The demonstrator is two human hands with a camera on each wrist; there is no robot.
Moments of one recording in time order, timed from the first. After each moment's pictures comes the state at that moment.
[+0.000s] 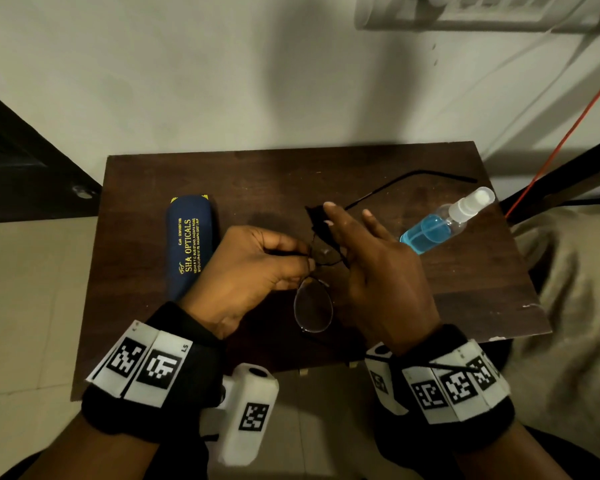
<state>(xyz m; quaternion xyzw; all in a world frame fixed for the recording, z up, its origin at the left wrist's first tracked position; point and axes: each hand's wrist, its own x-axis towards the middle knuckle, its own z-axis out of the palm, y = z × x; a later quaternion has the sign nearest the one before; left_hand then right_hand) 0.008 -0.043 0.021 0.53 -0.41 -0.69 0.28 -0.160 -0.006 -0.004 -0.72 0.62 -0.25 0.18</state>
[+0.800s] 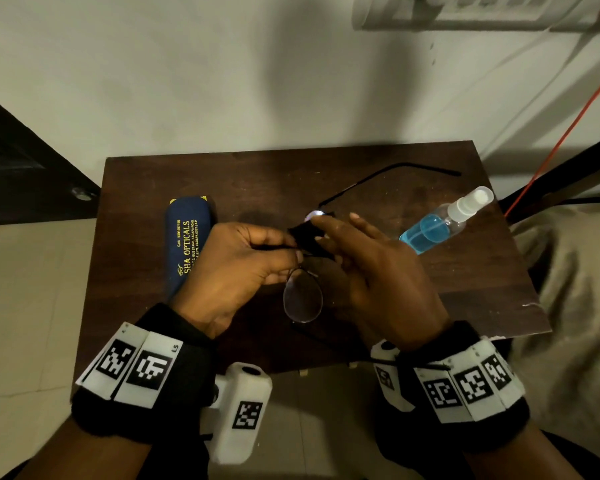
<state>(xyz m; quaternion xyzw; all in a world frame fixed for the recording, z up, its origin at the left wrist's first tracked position) 0.015 -0.047 0.022 0.54 -0.41 -0.67 0.32 -0.165 -0.009 0.004 -0.76 0.56 -0.26 0.21</state>
